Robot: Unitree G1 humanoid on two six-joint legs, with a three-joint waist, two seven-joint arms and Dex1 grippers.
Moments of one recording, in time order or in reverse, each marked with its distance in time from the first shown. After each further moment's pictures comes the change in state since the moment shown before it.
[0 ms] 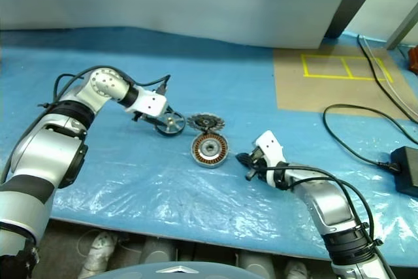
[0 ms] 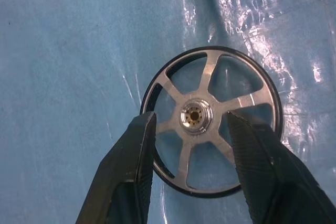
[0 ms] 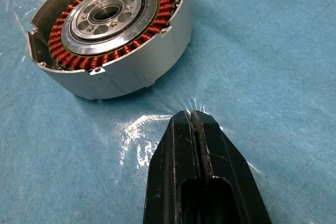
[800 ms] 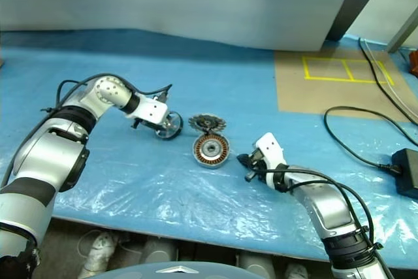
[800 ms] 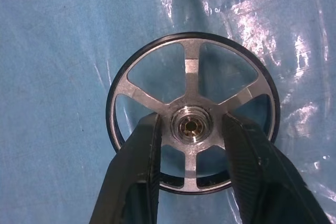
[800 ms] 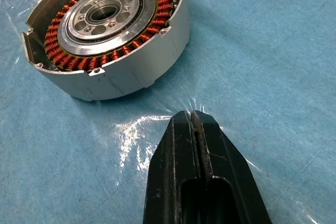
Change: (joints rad) left arm 0.029 -0.002 -0.026 0.015 0.043 0.007 0.054; right arm 0.021 0.004 0.000 -0.014 0.000 0.001 -0.044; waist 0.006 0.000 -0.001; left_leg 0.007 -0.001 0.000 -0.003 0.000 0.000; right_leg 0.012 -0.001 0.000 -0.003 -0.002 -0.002
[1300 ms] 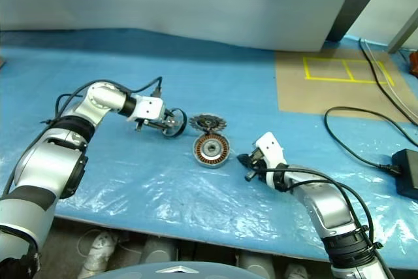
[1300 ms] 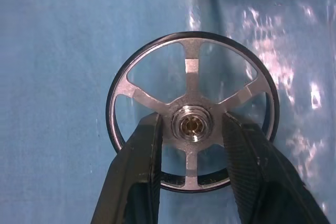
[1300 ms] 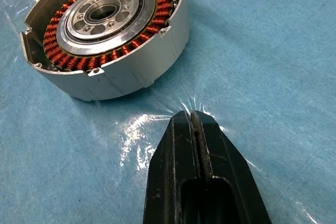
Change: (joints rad) left arm 0.124 0.006 0.168 -0.071 -0.224 0.052 -0.069; right arm -0.007 0.003 -0.002 -0.002 -0.001 0.013 0.004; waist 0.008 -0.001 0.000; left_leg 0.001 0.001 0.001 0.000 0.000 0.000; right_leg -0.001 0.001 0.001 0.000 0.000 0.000
